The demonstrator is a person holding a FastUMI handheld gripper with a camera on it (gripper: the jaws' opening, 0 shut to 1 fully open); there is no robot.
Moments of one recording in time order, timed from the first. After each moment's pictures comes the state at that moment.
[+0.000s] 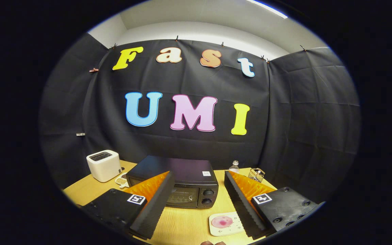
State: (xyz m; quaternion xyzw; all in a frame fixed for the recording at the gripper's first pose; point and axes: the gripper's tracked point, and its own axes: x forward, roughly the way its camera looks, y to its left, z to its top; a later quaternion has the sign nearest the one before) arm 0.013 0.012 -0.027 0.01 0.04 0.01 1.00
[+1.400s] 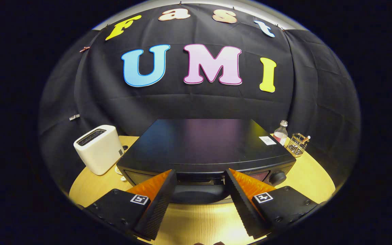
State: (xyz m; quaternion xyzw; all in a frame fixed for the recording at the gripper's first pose) arm 0.141 0.138 -0.174 0.03 0.20 0.03 0.98
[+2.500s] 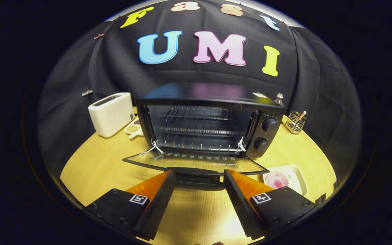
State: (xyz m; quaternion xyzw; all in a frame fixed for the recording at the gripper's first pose) arm 0.014 0.132 -0.264 -0.01 0.28 0.08 0.96
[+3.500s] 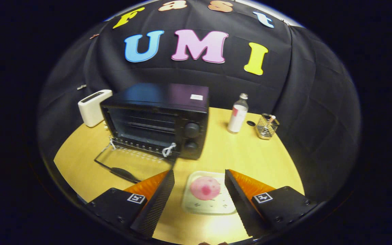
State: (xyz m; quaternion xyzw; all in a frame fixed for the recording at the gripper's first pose) arm 0.035 -0.092 -0.230 -0.03 0.31 0.06 0.95
